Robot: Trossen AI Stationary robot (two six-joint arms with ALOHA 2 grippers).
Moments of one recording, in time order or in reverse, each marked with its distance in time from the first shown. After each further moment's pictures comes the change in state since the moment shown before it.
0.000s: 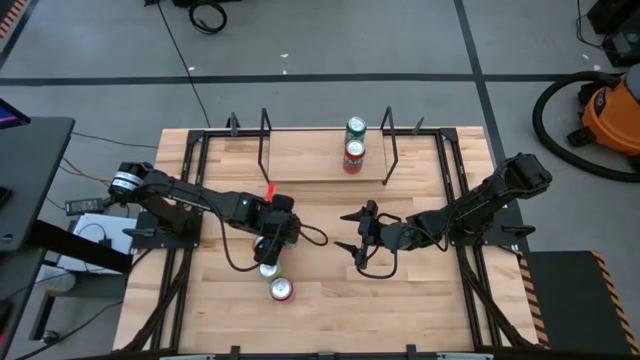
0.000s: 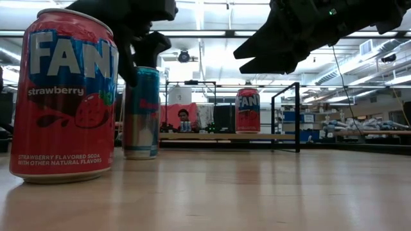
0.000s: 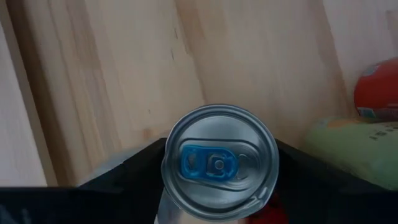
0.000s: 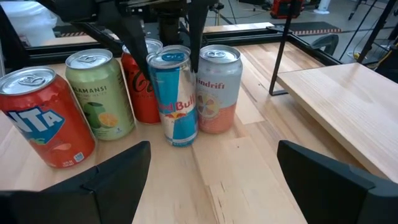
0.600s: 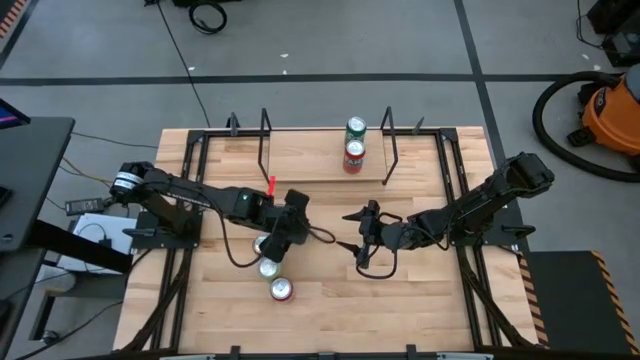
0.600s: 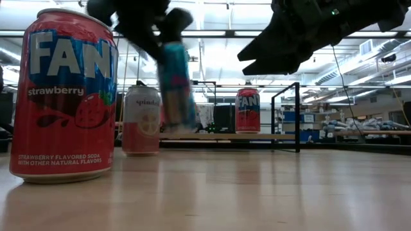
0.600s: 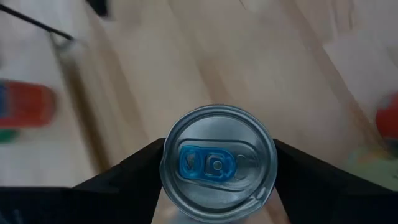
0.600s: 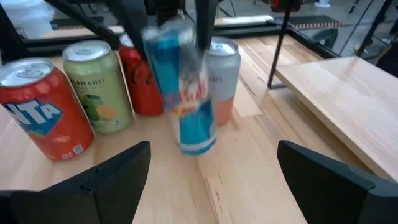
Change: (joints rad) left arm 0.013 0.005 0.111 0.072 -0.031 0.236; right arm 0.001 -0.025 0.000 -0.069 -0.001 0.021
